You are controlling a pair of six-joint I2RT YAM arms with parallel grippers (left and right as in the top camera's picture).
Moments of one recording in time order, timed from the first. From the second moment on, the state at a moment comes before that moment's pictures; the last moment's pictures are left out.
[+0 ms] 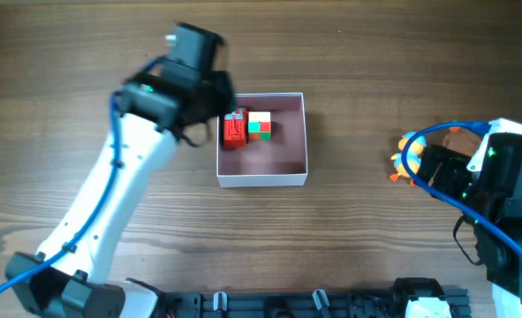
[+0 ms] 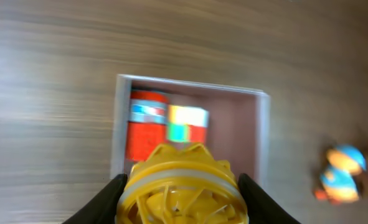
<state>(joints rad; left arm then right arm) -0.46 1.58 1.56 -0.97 -0.01 -0.57 -0.03 0.87 1.21 -1.19 0.18 0.27</state>
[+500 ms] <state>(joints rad) -0.63 1.93 1.56 -0.77 -0.01 -0.57 -0.04 0.87 1.21 -1.23 0.18 0.29</state>
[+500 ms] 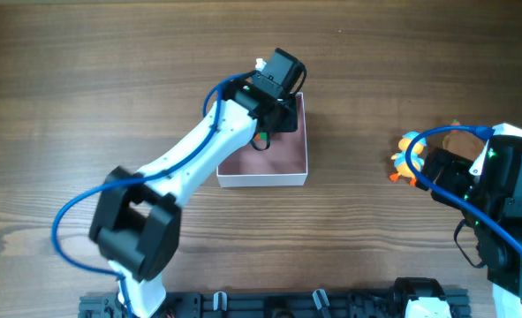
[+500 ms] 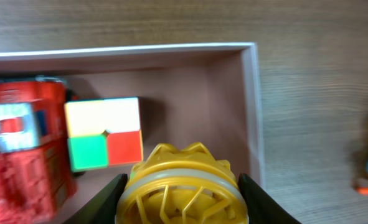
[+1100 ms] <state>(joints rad) -0.63 2.00 1.56 -0.67 0.00 -0.58 -0.04 0.87 1.21 -1.24 0.18 0.29</state>
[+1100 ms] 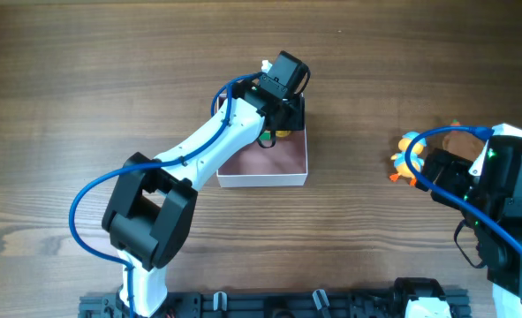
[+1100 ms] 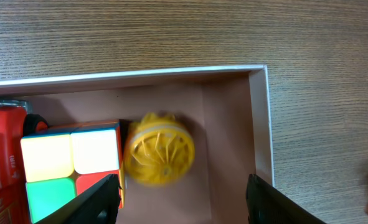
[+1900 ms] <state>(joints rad) -0.23 1.48 1.57 -1.16 -0.09 -0.58 -0.11 0.89 1.22 -1.24 0.18 0.35</state>
